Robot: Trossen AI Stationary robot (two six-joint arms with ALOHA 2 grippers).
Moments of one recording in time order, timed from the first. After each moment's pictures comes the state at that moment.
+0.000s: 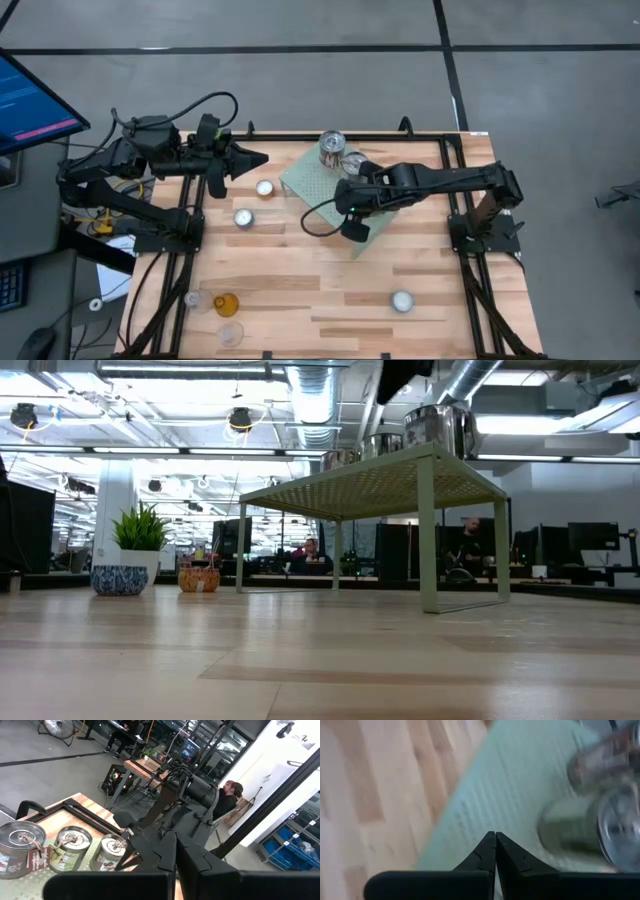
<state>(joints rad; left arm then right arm) -0.08 1.01 1.48 -0.50 -0.16 -0.53 0.14 1.76 1.87 -1.29 0.36 0.31</state>
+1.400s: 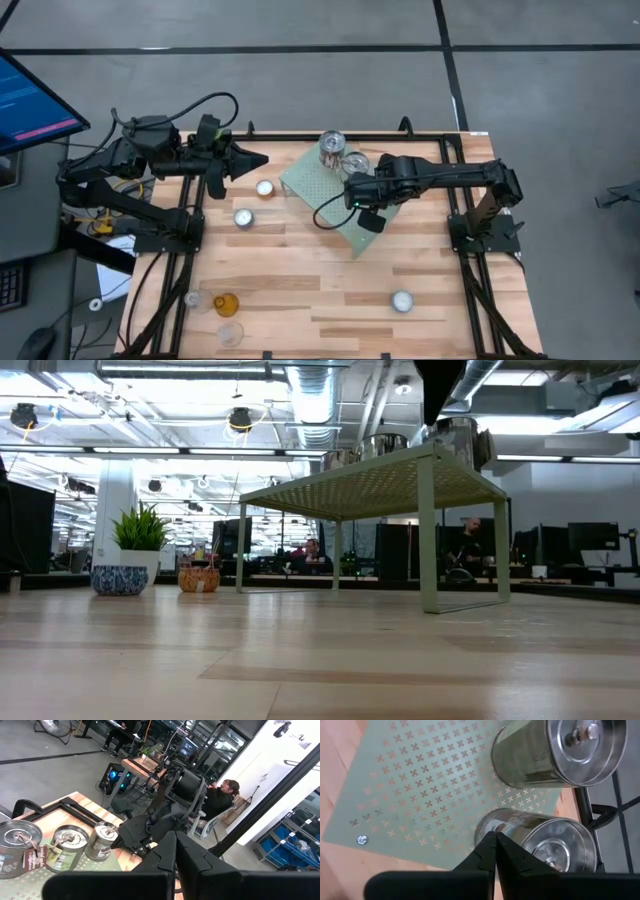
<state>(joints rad) -0.08 1.01 1.48 -0.50 -0.14 -0.53 0.09 1.75 1.86 -1.57 0.40 0.39</state>
